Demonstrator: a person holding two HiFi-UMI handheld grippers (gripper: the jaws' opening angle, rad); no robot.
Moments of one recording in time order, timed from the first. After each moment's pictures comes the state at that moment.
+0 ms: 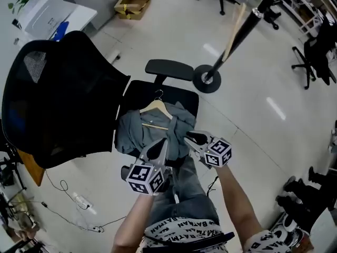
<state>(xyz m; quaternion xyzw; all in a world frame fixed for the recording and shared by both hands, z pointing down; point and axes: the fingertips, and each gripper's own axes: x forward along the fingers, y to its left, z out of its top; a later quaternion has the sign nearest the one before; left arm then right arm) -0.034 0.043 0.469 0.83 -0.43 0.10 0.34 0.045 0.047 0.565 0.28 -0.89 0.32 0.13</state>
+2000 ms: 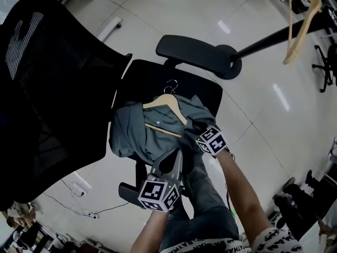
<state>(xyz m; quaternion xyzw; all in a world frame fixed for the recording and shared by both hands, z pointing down) -0.047 0.029 0.616 0.76 -0.47 0.09 0.44 0.011 0.007 0.815 0.21 -0.82 0.35 0.39</state>
